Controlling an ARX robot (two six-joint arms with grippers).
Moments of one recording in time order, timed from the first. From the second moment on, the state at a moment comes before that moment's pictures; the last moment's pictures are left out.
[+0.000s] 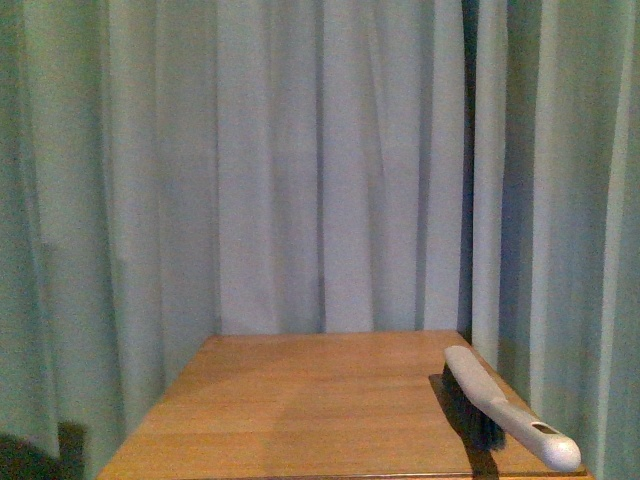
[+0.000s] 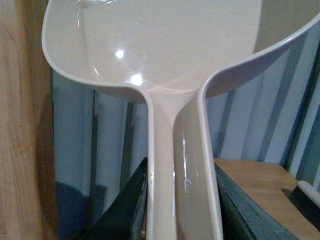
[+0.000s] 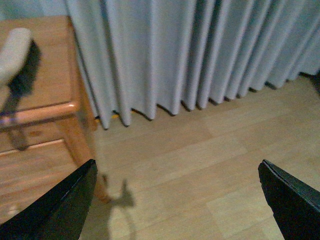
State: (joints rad) left arm 0.28 0.33 0.39 0.23 0.33 -0.16; right arm 0.10 0.59 0.33 -0.06 0.29 0.09
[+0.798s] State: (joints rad) left arm 0.28 0.33 0.39 0.23 0.33 -0.16; right arm 0.34 1.58 1.19 -0.38 0.21 0.54
